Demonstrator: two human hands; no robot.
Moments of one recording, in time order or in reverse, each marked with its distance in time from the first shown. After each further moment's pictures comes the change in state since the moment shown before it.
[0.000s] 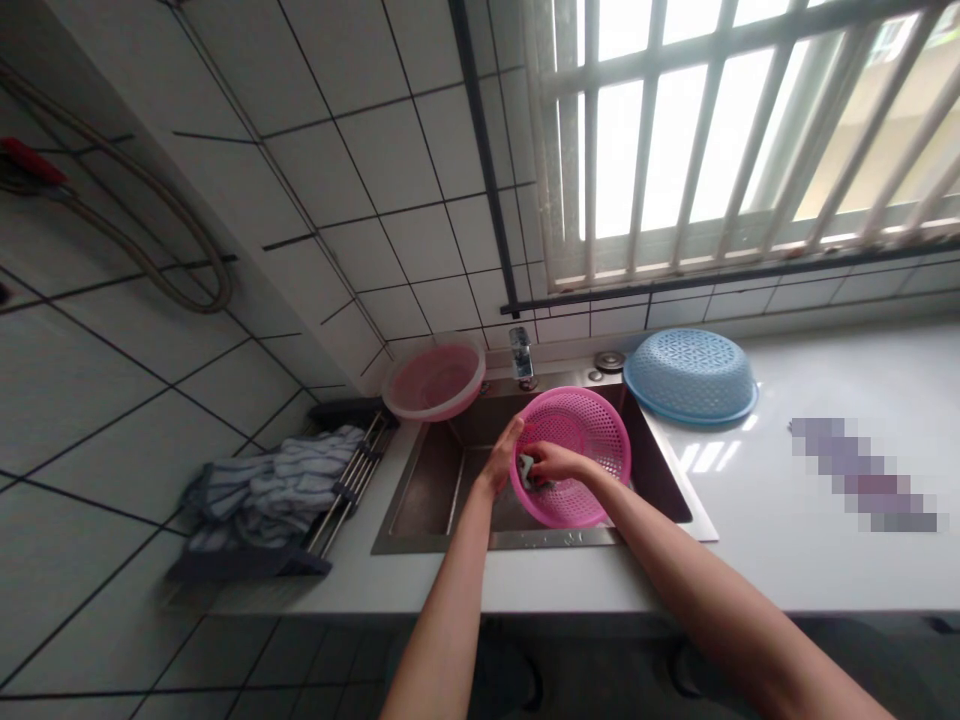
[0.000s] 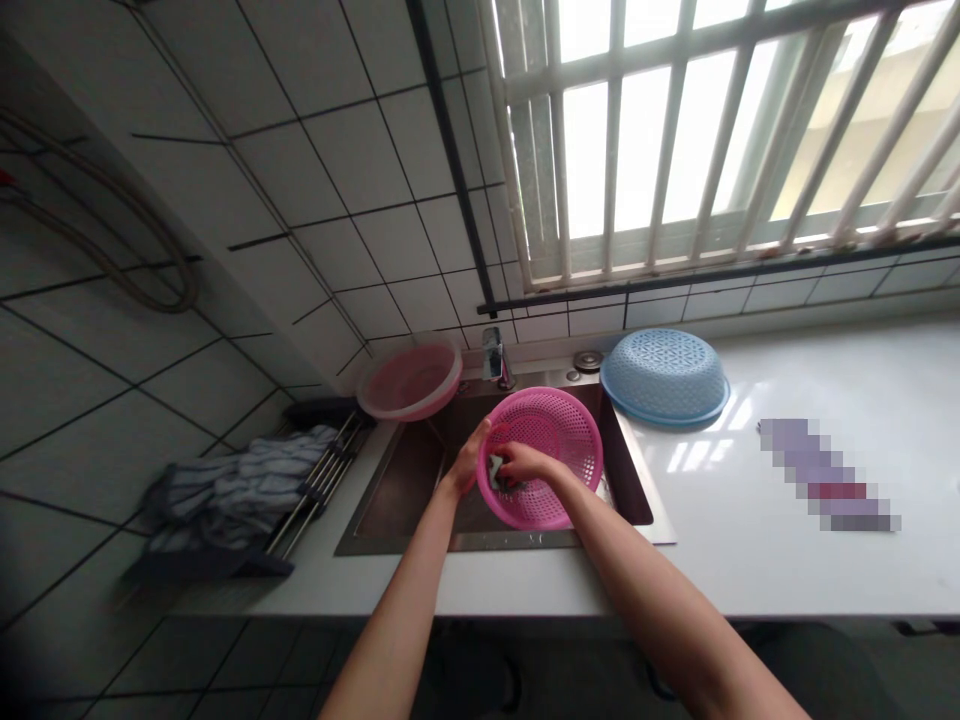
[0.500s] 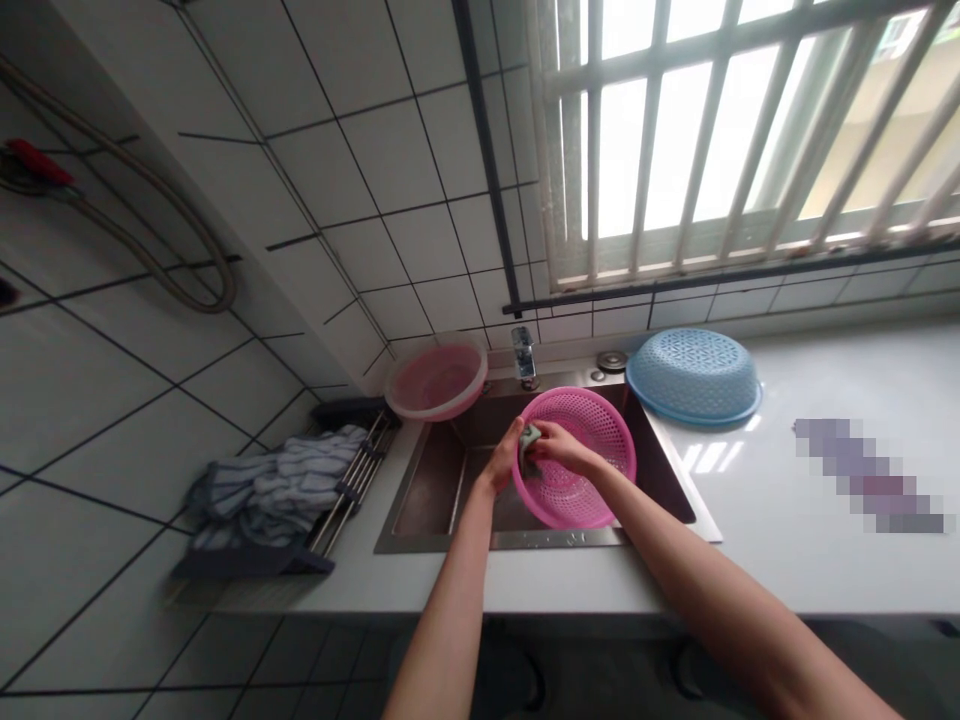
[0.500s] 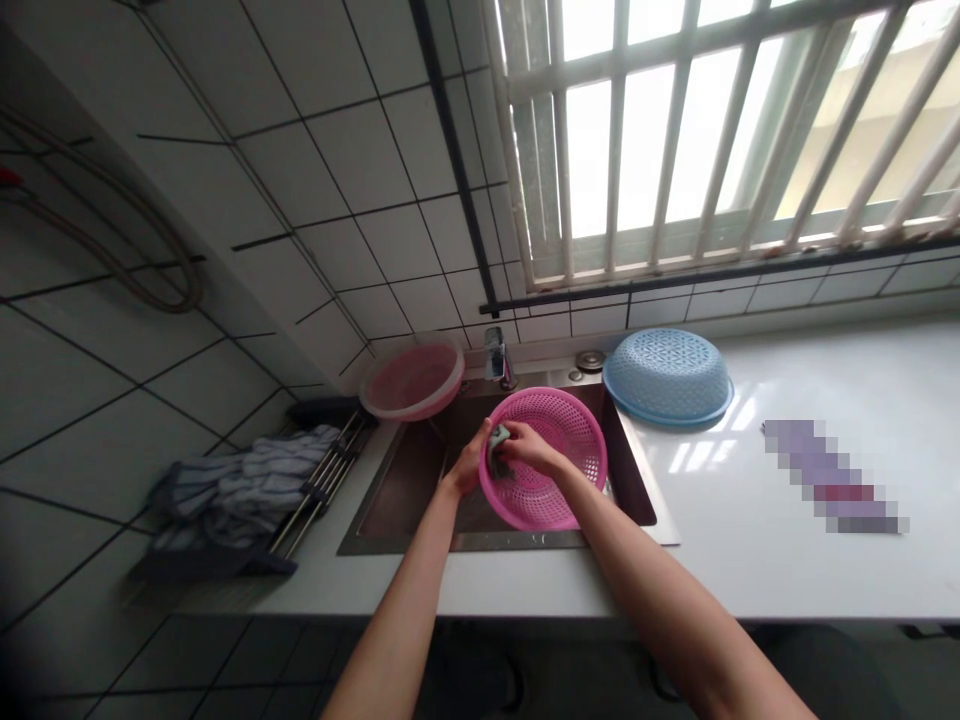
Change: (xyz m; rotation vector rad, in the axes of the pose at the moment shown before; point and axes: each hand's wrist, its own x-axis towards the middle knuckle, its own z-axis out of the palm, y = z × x) left_hand 0.002 -0.006 -0.007 -0.163 -0.086 -0.178; right_hand -0.001 -0.021 -0.009 0.274 0.150 -0.071
